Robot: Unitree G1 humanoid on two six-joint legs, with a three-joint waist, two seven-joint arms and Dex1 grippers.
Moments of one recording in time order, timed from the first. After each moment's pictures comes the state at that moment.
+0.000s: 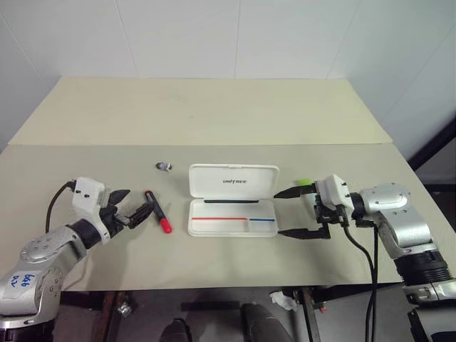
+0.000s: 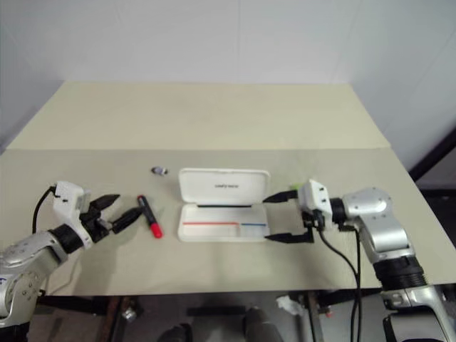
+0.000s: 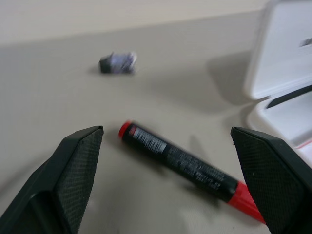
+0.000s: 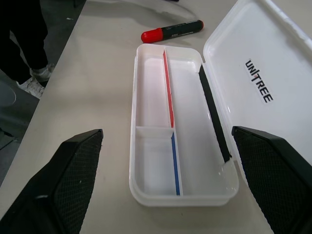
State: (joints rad) left arm -0.06 0.61 0.40 -0.41 -0.55 0.78 -0.41; right arm -0.53 -0.71 0.07 0.17 0.38 0.00 1.47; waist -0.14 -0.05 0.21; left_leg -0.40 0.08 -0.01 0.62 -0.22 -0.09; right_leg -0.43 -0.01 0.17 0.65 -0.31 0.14
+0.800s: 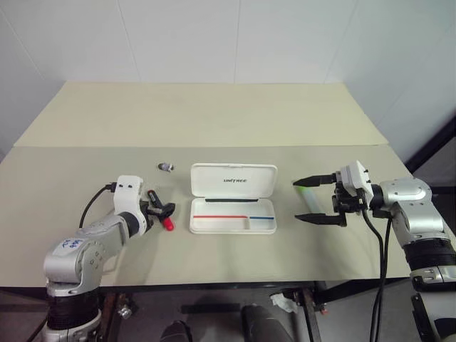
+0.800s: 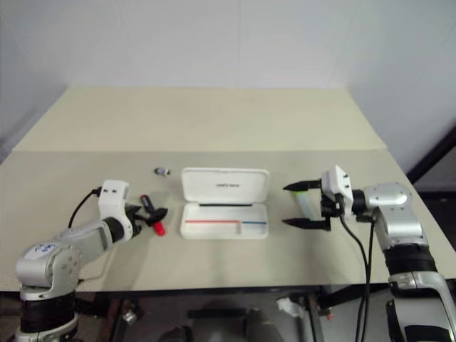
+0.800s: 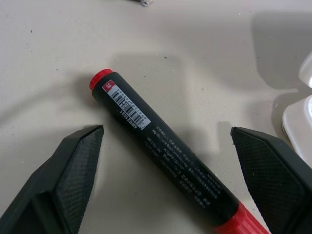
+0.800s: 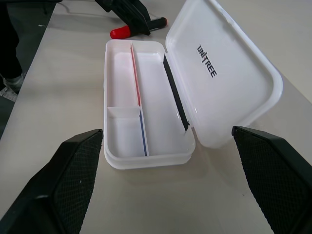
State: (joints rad) left arm -0.34 0.44 0.28 -0.38 -0.50 1.26 -0.05; right arm -0.63 -0.74 0.02 0.43 0.40 -0.09 1.52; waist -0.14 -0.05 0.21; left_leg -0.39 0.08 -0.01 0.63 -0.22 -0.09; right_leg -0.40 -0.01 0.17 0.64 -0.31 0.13
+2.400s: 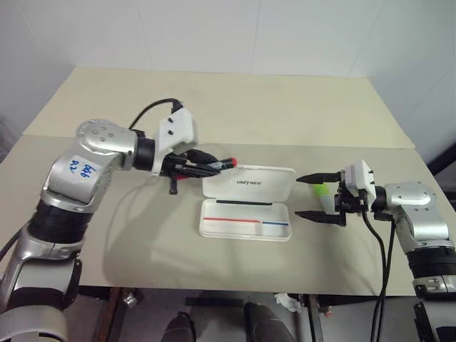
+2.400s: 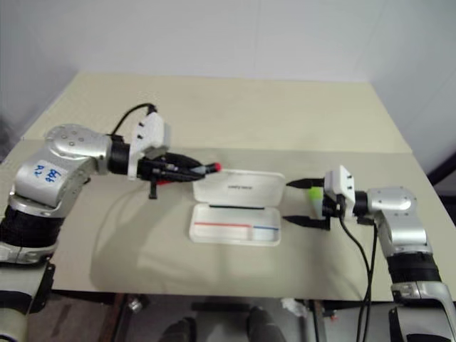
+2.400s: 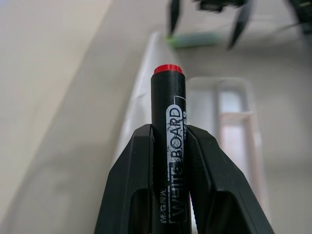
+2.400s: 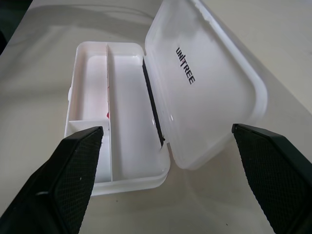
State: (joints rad) left arm -0.93 0.76 -0.20 -0.11 -0.38 0.63 -1.13; right arm -0.54 -0.74 -0.05 0.32 0.40 -0.06 1.43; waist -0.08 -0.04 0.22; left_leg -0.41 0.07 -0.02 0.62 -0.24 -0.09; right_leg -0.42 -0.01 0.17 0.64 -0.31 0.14
